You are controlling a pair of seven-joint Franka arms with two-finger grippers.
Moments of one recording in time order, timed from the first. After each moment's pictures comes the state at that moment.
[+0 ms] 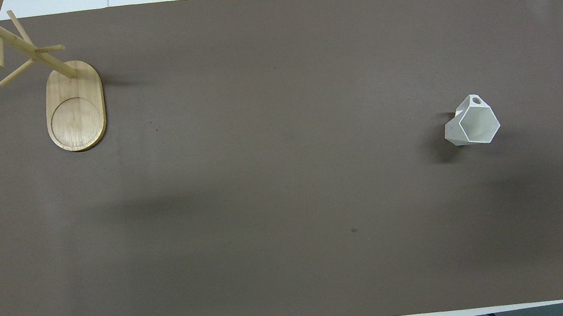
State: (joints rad) left arm -0.09 0.06 0.06 -1.51 0.00 1.42 0.08; right arm -0.55 0.29 -0.09 -1.60 0.69 1.37 -1.95
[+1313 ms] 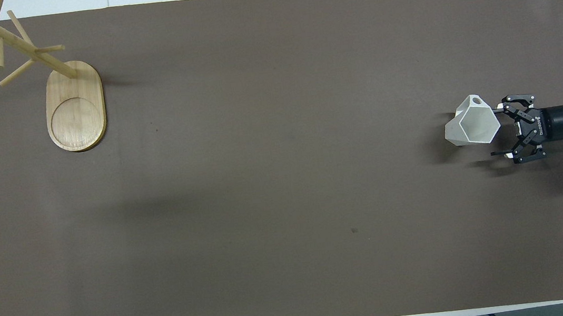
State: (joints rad) left arm -0.09 0.06 0.06 -1.51 0.00 1.42 0.08; right arm -0.53 0.65 -0.08 -1.81 1.00 1.33 -2.58
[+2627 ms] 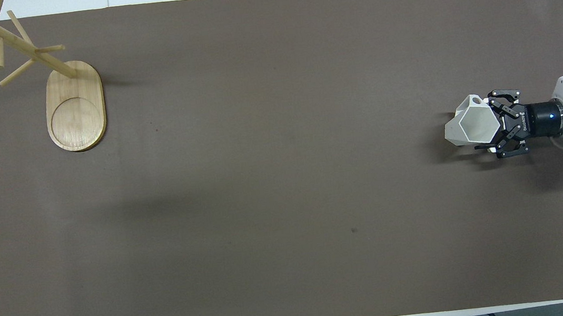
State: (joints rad) left arm -0.09 0.06 0.06 -1.51 0.00 1.42 0.08; right arm -0.48 0.64 -0.08 -1.85 1.08 1.38 -2.58
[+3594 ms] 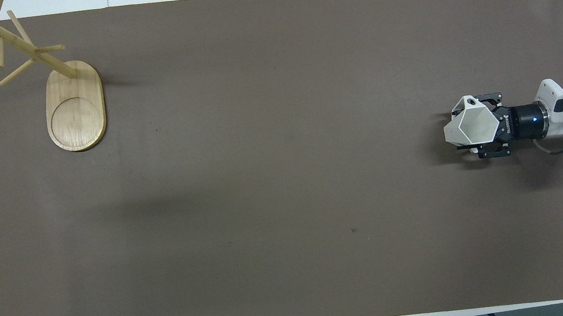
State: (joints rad) left arm -0.09 0.06 0.06 -1.51 0.00 1.42 0.08; right arm -0.44 0.64 -0.08 -1.89 1.12 1.39 -2.64
